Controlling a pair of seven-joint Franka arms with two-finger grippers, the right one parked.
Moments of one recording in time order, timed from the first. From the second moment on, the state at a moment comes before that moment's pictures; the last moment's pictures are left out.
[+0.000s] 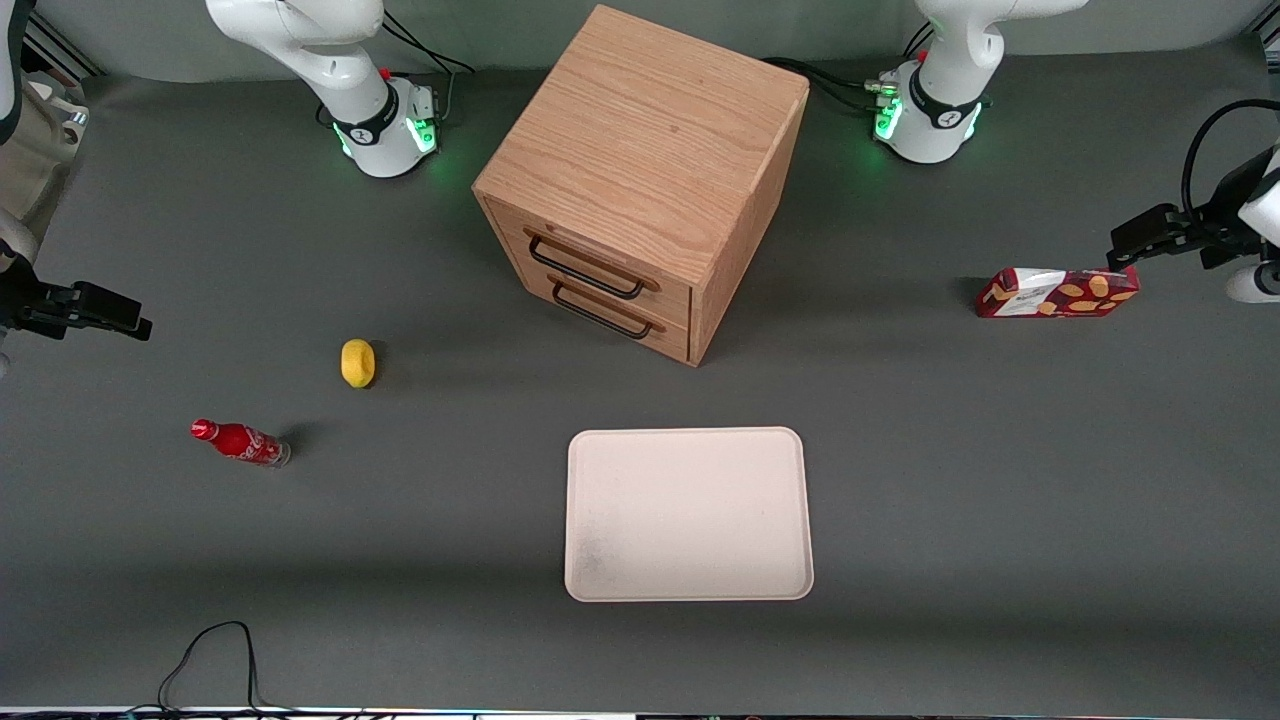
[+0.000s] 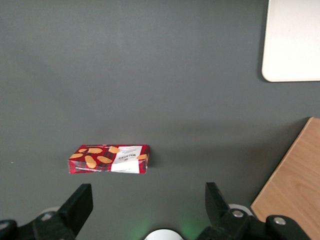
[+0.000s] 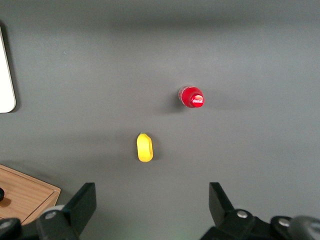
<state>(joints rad) 0.03 -0.03 -0.01 -1.63 0.01 1.50 0.02</state>
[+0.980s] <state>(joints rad) 0.38 -0.47 0.01 -2.20 0.04 1.63 0.29</state>
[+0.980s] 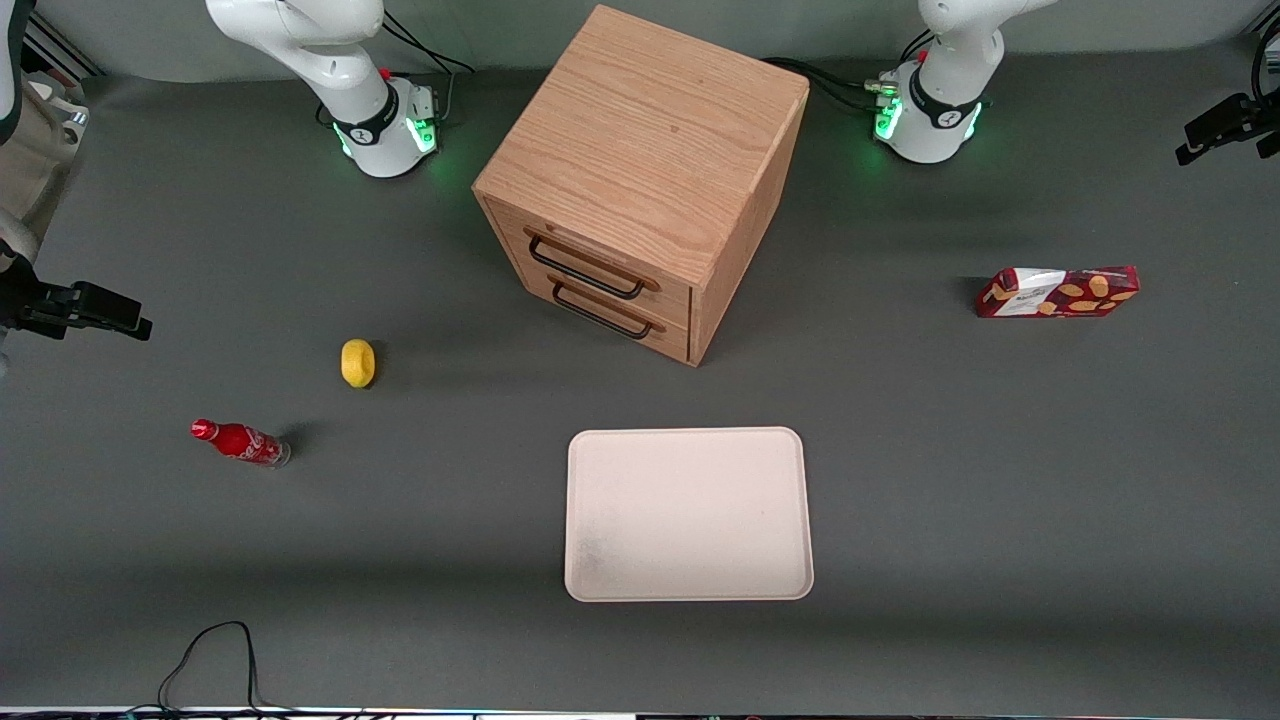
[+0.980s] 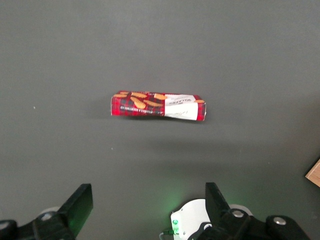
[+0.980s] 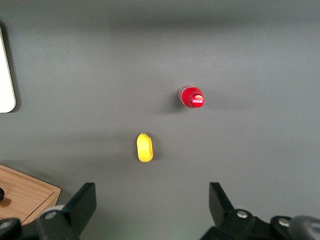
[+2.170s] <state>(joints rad) 0.39 -0.50 -0.01 -2.32 0.03 1.76 -1.06</state>
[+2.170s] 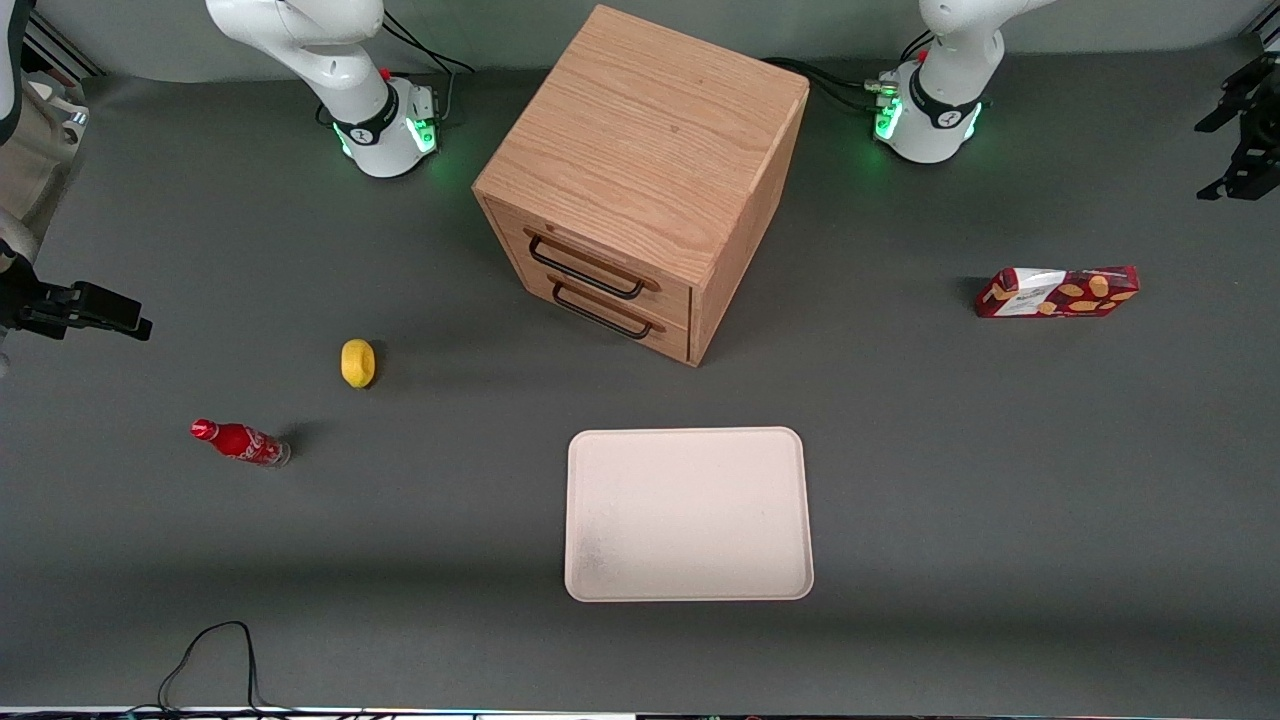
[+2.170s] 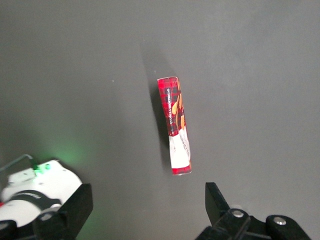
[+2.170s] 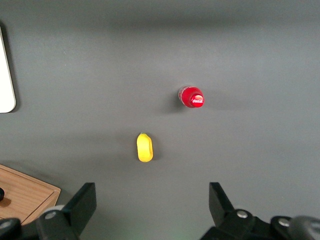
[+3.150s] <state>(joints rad) 0.40 -0.32 0.00 -2.74 0.00 2.49 -1.13</state>
